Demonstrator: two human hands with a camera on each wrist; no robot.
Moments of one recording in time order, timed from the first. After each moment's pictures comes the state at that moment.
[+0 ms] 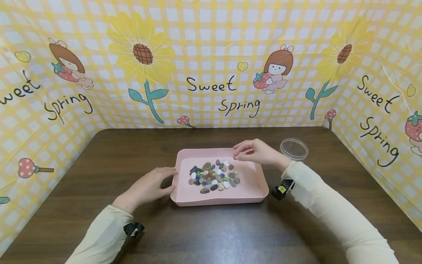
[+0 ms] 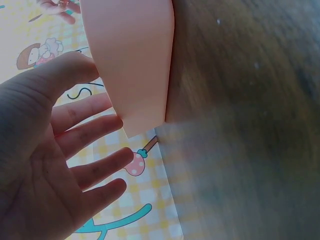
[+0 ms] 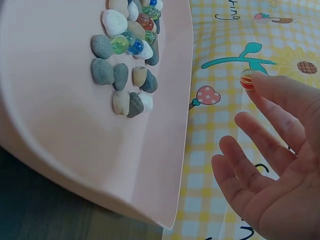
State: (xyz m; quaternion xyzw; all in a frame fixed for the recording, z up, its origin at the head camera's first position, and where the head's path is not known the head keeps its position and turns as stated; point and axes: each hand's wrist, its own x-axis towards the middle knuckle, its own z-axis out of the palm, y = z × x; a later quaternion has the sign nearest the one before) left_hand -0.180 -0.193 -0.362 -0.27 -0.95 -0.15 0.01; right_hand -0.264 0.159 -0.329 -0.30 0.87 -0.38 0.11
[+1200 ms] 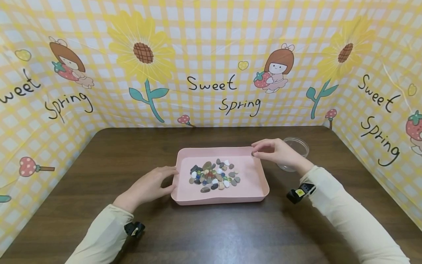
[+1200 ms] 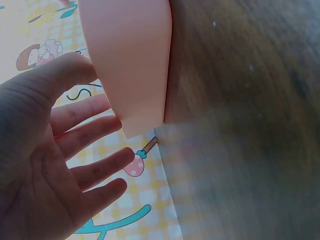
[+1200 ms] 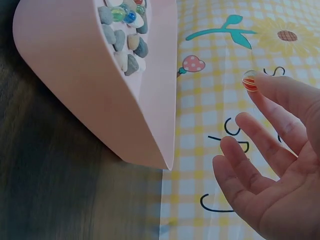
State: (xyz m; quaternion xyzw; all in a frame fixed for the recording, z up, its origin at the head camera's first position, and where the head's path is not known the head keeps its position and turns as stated) left_hand -0.179 -0.194 -0.364 -0.26 -0.95 -0.16 0.00; right_hand -0.249 0.205 -0.328 -0.24 0.88 -0.40 0.07
